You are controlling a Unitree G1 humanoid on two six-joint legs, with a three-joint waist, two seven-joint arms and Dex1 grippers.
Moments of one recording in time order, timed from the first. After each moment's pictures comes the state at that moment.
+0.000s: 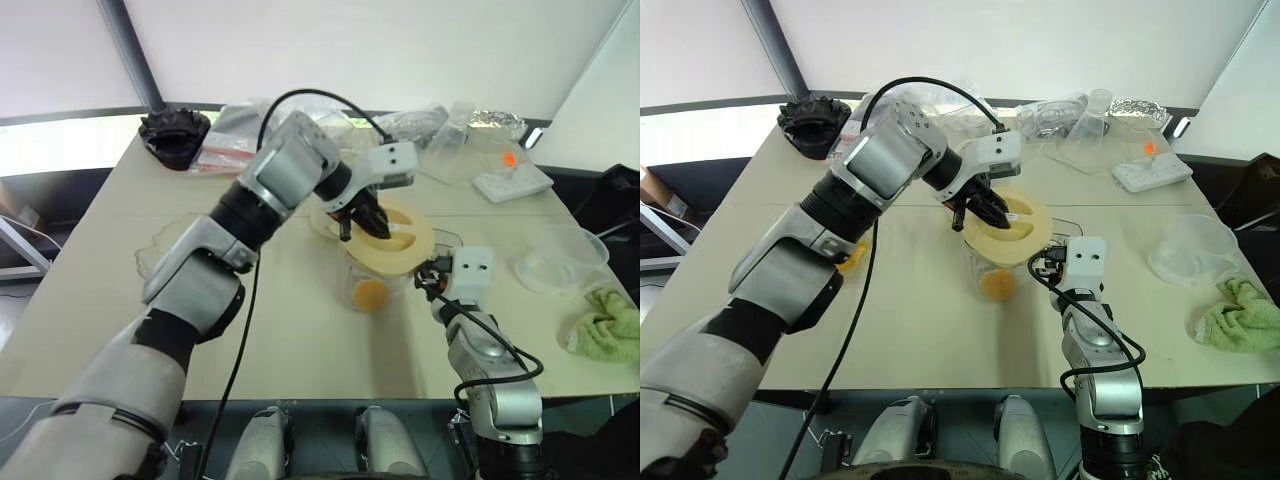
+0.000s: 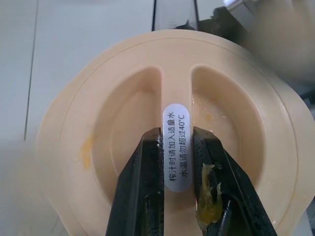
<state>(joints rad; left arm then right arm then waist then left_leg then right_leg) -1.34 0.22 -0.54 0.50 0.03 0.80 -1.37 -0.02 -0.11 -0.07 -0.45 0.10 0.61 -0.02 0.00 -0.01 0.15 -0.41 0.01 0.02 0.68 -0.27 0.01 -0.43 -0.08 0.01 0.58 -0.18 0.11</state>
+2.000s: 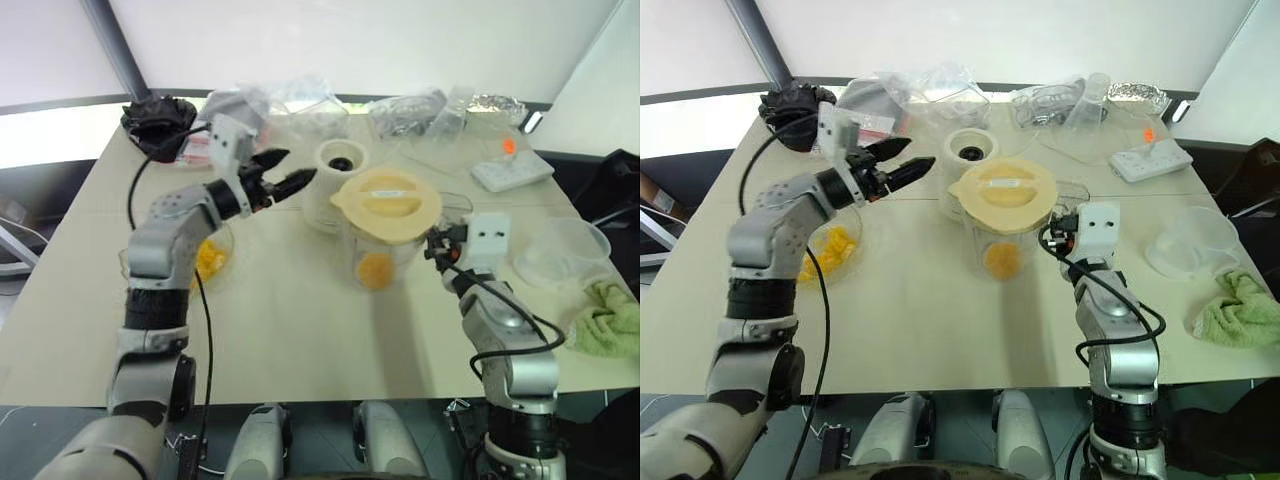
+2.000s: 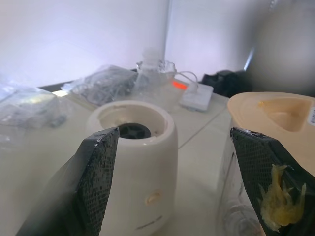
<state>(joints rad) -0.67 0.31 0.13 -0.06 -0.41 0.64 -0.72 -0.23 -0.19 -0.17 -0.43 0.16 0.65 0.08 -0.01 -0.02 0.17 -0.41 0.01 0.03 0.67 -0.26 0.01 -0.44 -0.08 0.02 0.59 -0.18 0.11</state>
